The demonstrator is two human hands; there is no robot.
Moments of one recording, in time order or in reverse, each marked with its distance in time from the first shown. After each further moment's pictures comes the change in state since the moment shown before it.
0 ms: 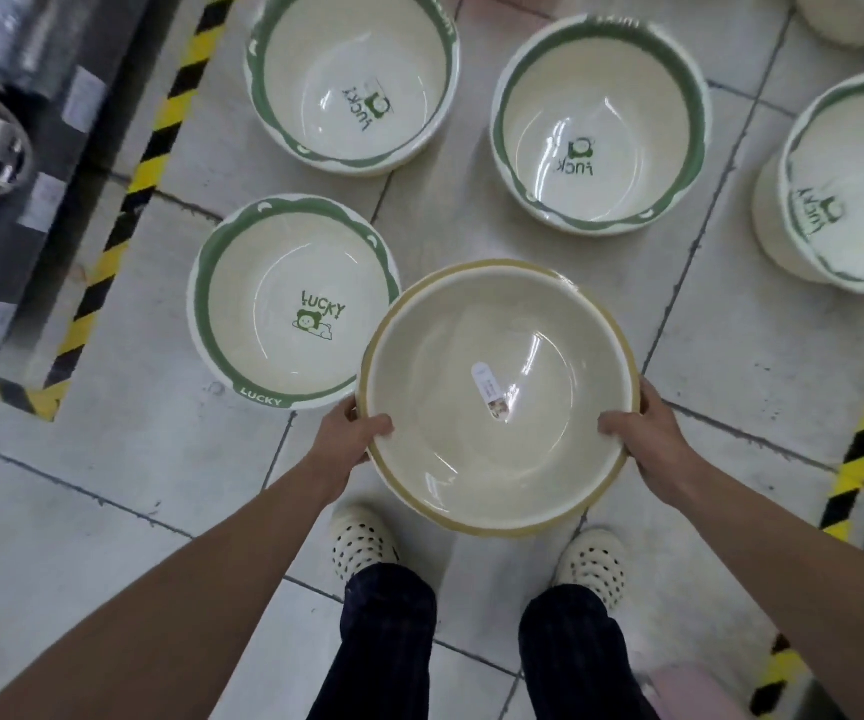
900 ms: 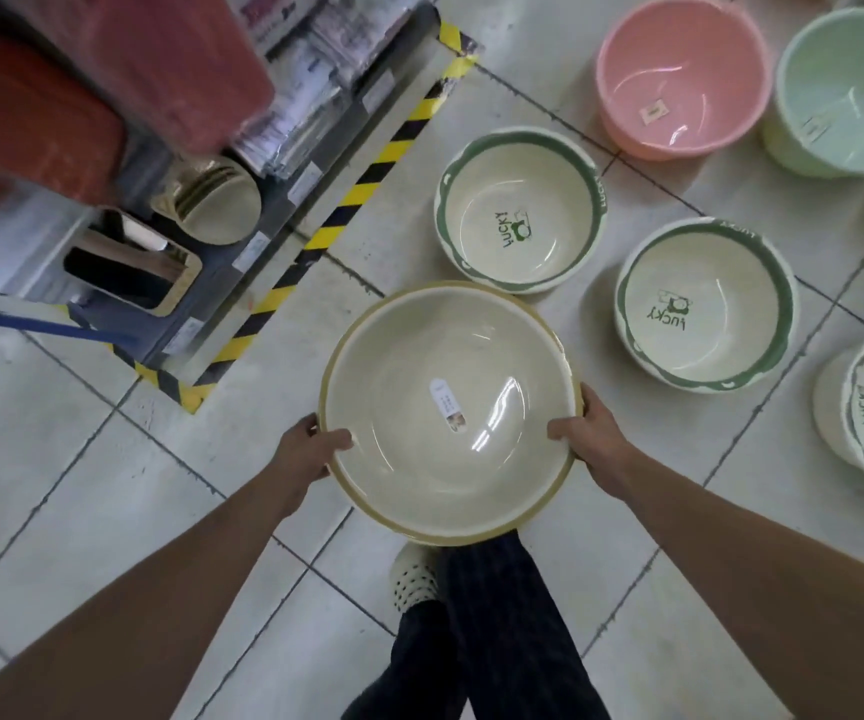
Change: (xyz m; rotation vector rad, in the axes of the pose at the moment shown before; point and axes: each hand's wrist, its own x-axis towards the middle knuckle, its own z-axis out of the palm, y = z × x) left_hand -0.079 0.126 -0.231 -0.187 0.207 -0.030; right_hand -0.086 -0.220 0.221 -0.251 -0.240 -0.050
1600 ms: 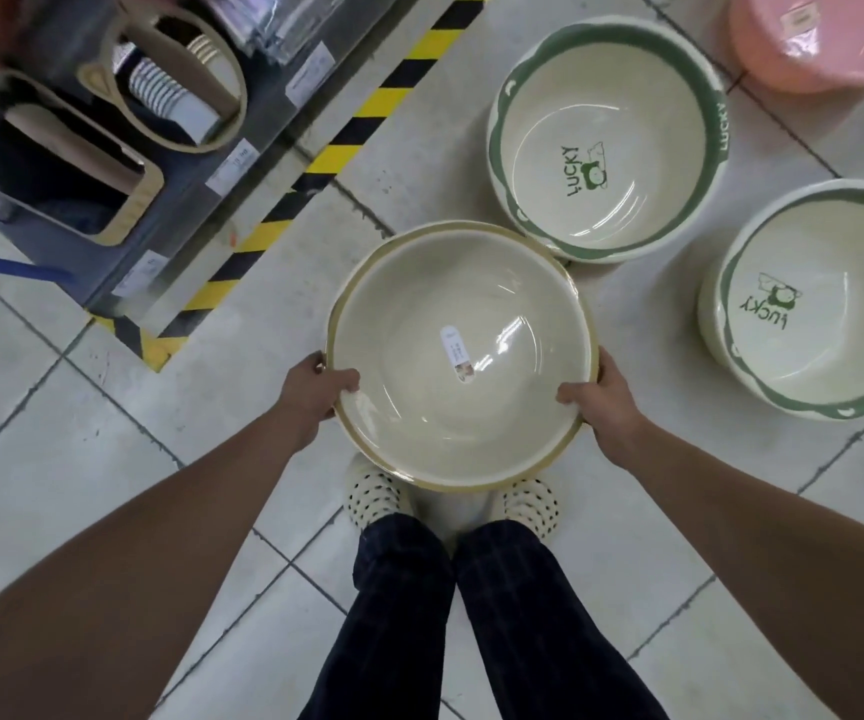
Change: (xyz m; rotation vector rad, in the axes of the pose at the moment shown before) left_hand 0.180 -0.006 0.012 -0.021 0.085 -0.040; right_hand 0.177 0.031 0.064 -0.036 0.030 0.009
